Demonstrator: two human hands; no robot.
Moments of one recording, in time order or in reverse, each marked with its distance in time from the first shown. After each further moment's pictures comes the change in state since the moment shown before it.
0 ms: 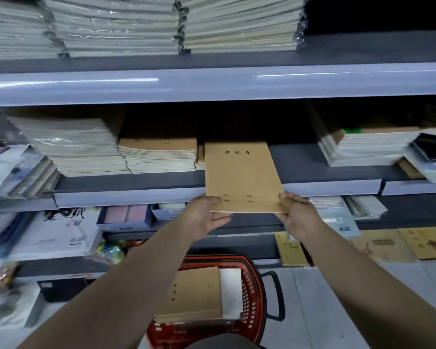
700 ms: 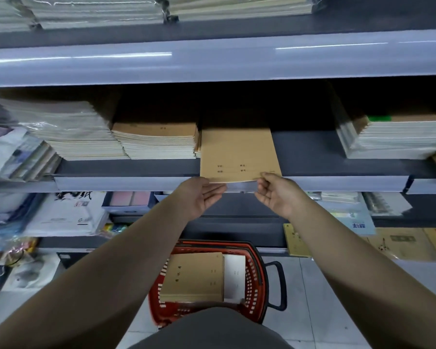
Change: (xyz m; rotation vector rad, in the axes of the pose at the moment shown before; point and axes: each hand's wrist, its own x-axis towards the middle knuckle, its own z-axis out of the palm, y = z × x) left_hand 0.029 0.019 0.005 -0.088 0.185 -0.010; right_hand 0.038 -0.007 0.038 -0.171 -0.160 0.242
